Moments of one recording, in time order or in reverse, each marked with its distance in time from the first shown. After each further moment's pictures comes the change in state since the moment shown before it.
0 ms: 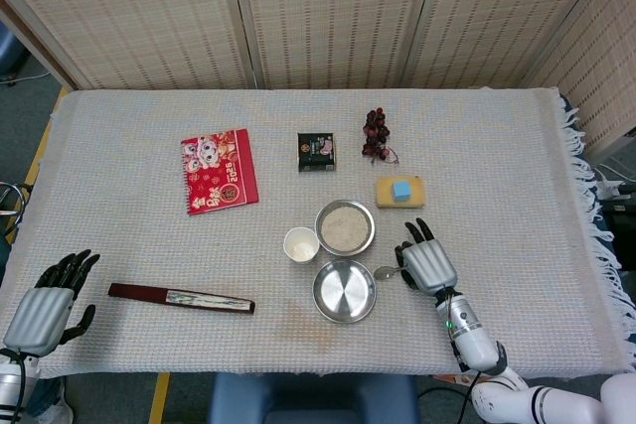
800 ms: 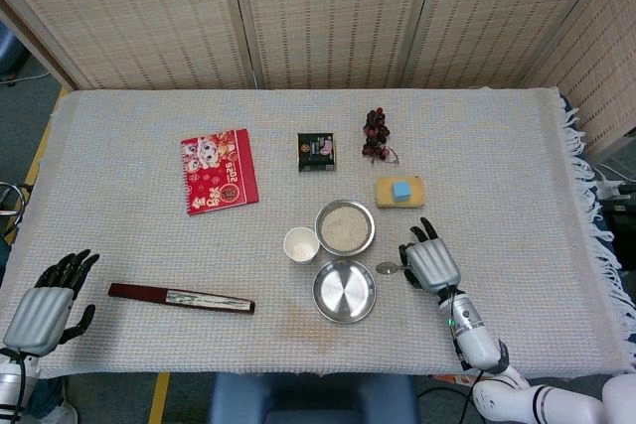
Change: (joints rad) left arm 0.000 -0.001 -0.002 0.000 -0.004 0.000 0.003; right arm -0.003 0.005 0.009 0.008 0.019 -0.016 -0.003
